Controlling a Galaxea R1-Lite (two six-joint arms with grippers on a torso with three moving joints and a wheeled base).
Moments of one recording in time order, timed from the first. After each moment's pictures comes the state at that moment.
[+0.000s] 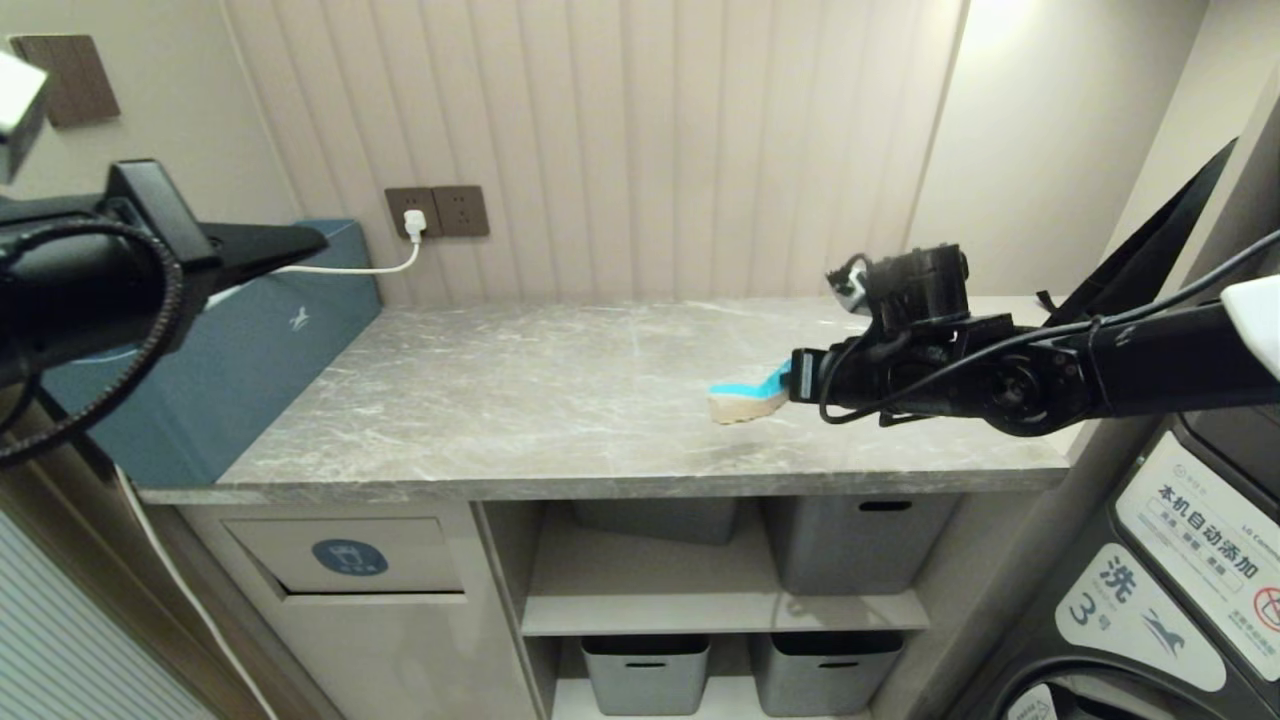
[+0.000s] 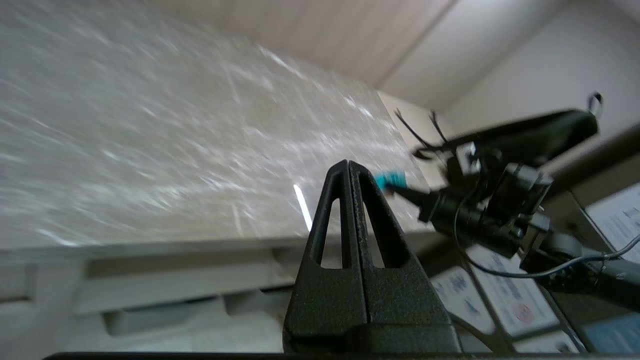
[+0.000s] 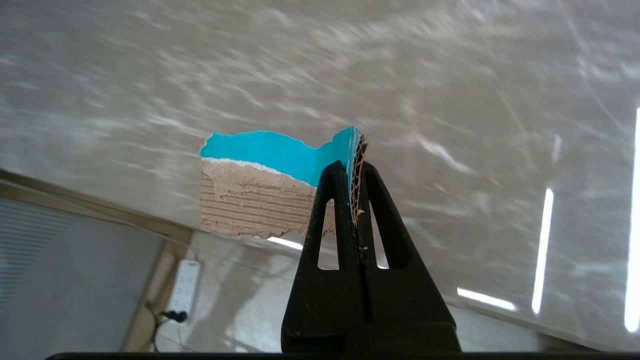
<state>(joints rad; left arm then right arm) -0.22 1.30 -1.04 -0.22 -0.26 -0.53 0.38 2.03 -1.42 -0.19 0.08 0.30</state>
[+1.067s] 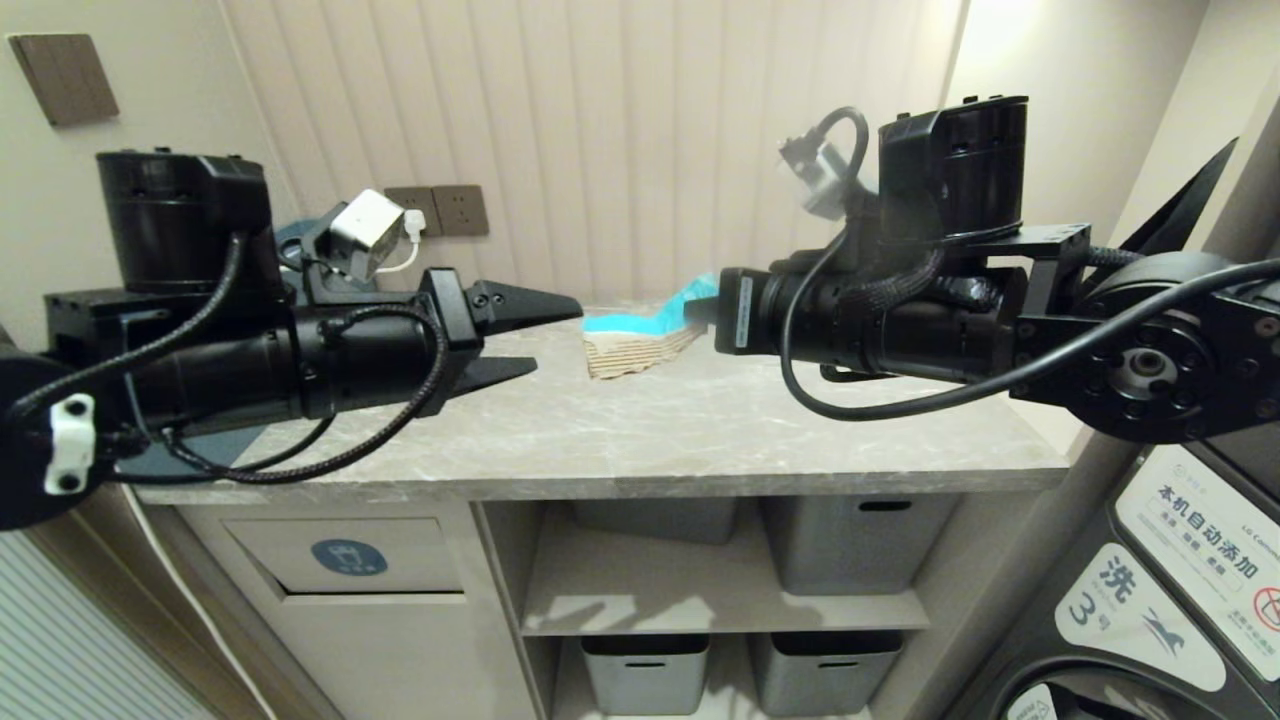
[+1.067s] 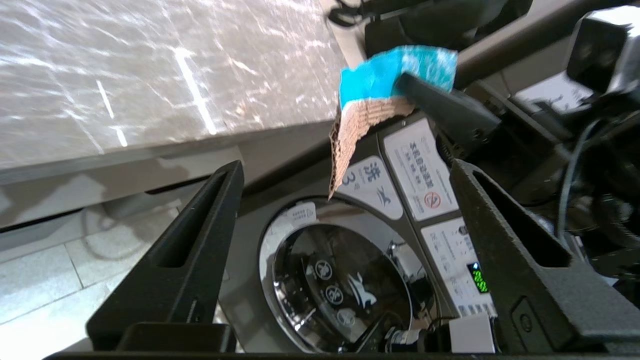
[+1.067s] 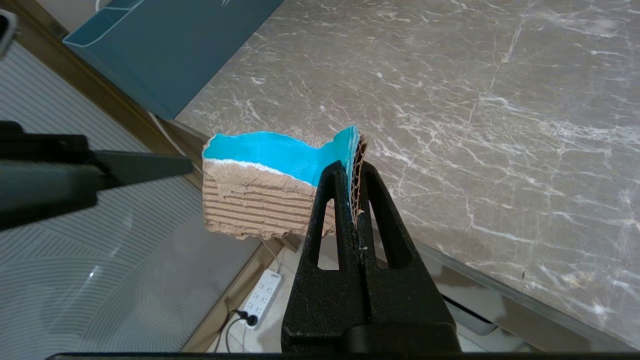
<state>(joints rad) -0.41 1.58 -1.07 -0.31 -0.49 -0.66 0.65 1.83 -1.45 -0.19 0.07 0.31</state>
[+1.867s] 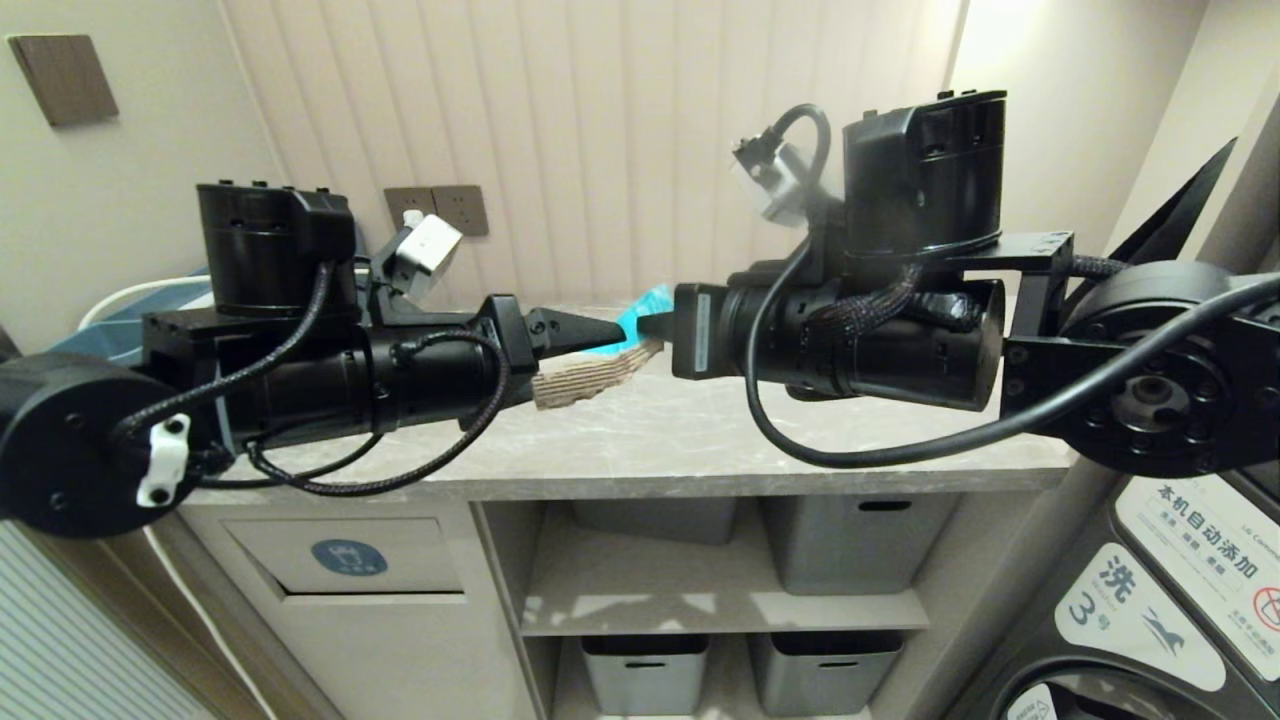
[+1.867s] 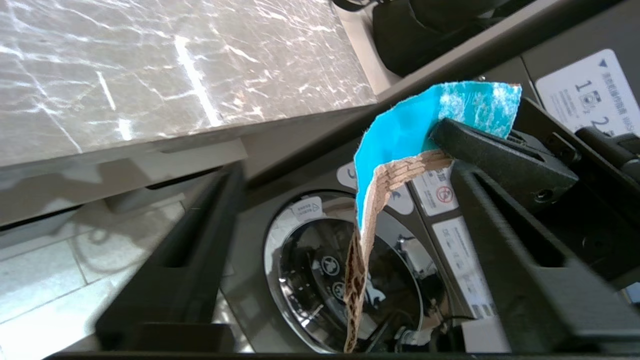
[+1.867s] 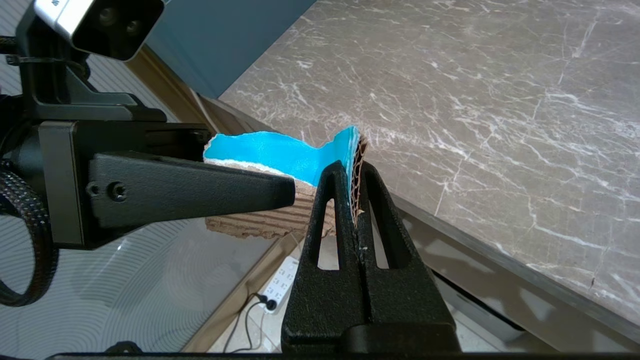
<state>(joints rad) -0.47 1.64 -1.08 -0.35 -0.43 -0.65 0.75 1.82 -1.45 -0.19 0.07 0.31</state>
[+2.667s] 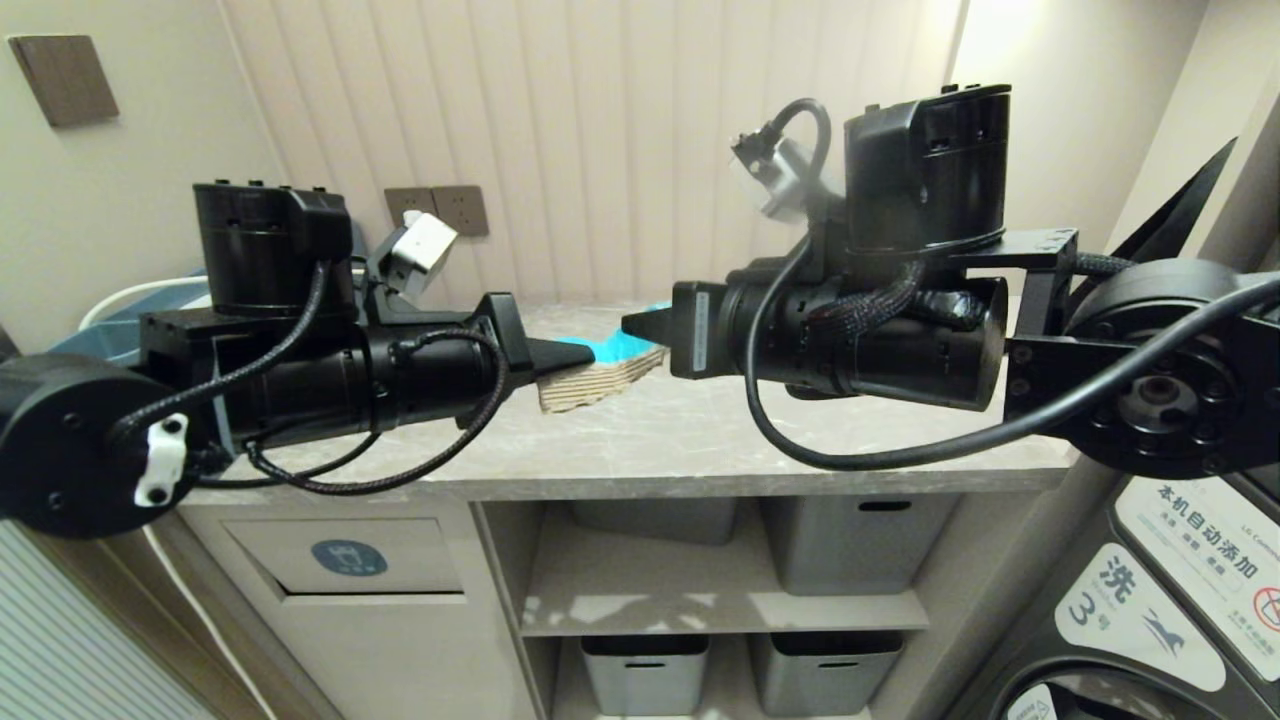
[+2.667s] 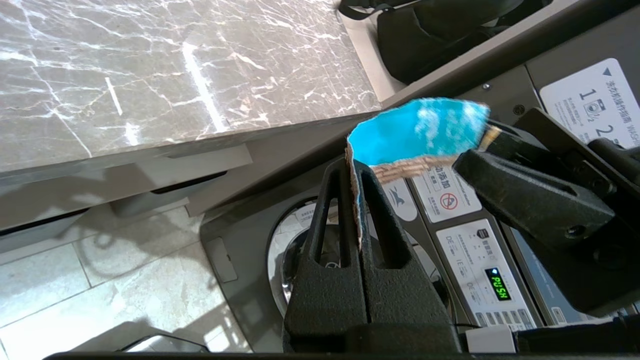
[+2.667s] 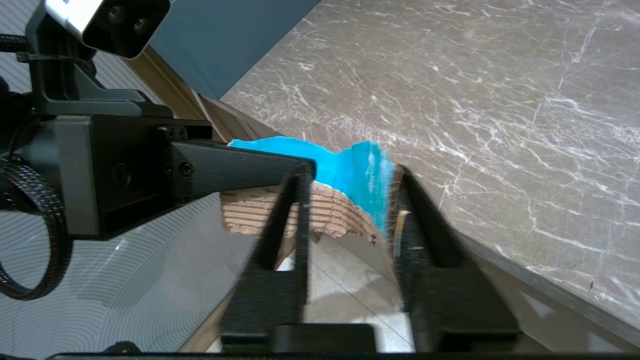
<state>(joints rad) -0.48 1.64 -1.07 -0.36 -0.42 -0.65 0.76 1.82 -1.45 -0.19 0.06 0.30</state>
